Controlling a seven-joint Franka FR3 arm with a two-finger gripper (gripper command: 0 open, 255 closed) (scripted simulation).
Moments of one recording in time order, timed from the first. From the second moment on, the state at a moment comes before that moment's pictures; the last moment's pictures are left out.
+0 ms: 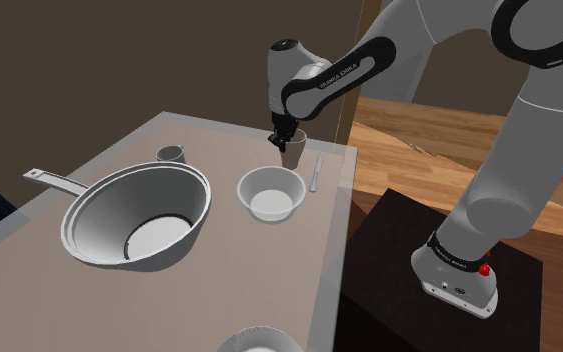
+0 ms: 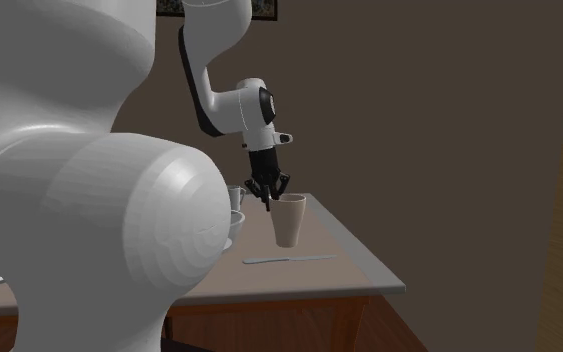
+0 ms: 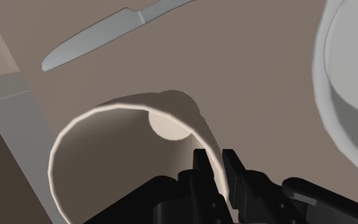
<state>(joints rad) -0.02 0.12 0.15 -2.13 -0.23 2.30 0.25</state>
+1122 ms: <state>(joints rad) -0.02 0.03 0.16 -2.04 -0.19 2.12 0.20</state>
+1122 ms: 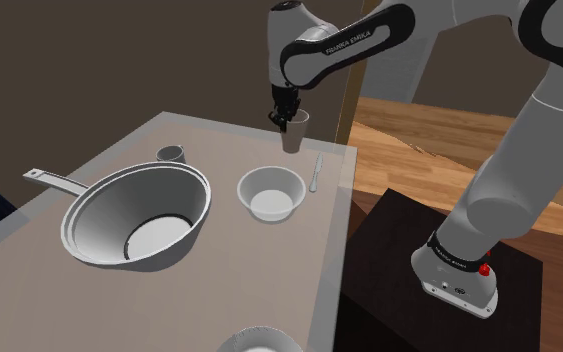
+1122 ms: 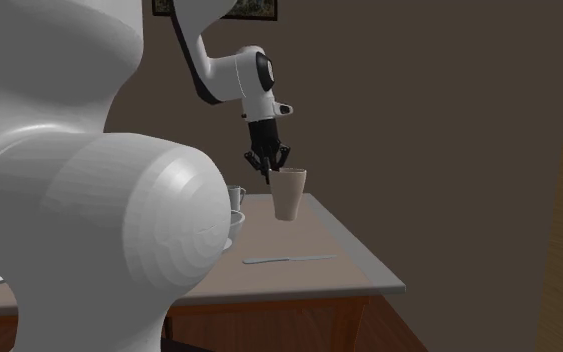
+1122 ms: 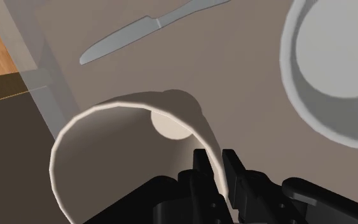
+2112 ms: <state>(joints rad) -0.02 -0.02 0.16 -1.89 -0.16 1.93 0.16</state>
